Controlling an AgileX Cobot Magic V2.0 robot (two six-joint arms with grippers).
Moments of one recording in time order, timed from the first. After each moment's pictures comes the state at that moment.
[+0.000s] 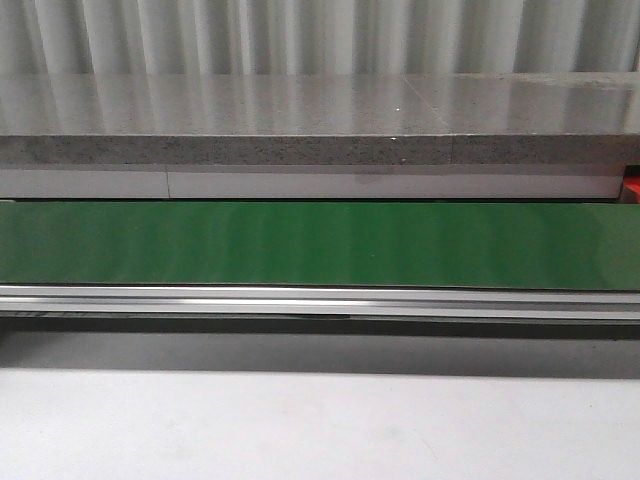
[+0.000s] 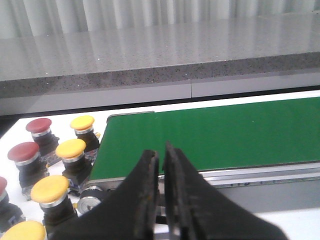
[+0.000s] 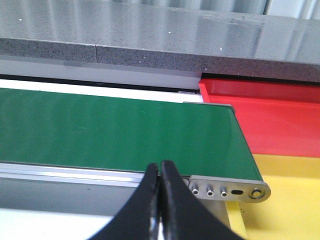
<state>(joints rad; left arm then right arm) -0.11 0.00 0.00 0.02 0.17 0.00 -0.05 -0.01 0.03 -0.03 0.17 0.01</state>
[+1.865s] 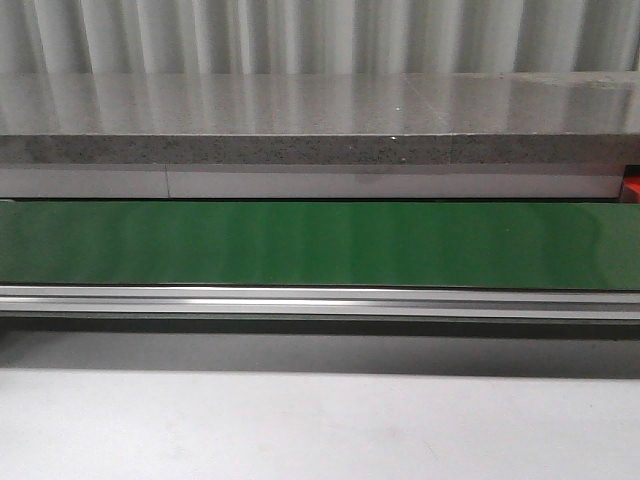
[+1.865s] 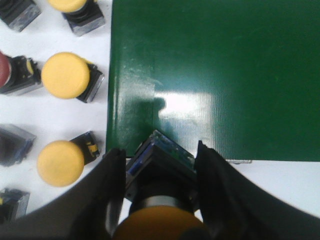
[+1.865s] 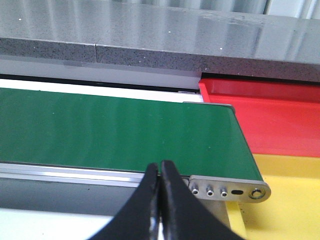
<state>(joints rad) 0.15 1.47 -1.19 -0.16 1.02 0.20 -0.05 -0.01 0.03 -0.03 0.17 0.01</state>
